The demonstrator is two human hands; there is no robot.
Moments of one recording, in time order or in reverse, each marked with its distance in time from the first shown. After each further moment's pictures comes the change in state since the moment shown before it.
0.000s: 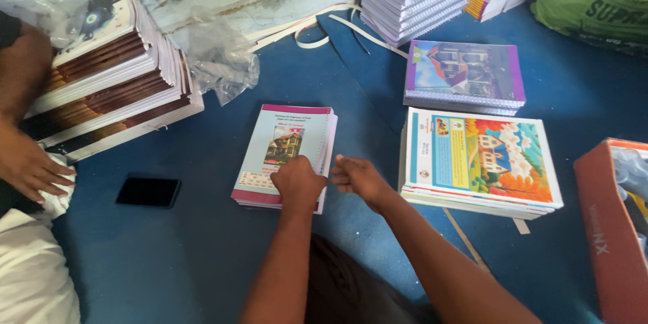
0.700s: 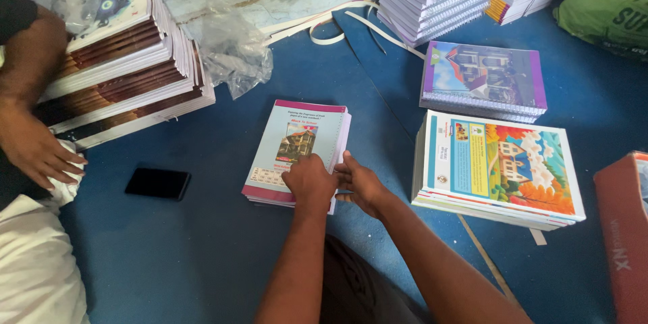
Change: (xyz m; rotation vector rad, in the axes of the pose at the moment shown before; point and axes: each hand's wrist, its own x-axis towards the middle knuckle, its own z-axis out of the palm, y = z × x) left_hand 0.003 -0.005 0.009 -0.018 0.017 -0.003; right_hand 0.006 -0.002 0.034 0.092 -0.069 0.216
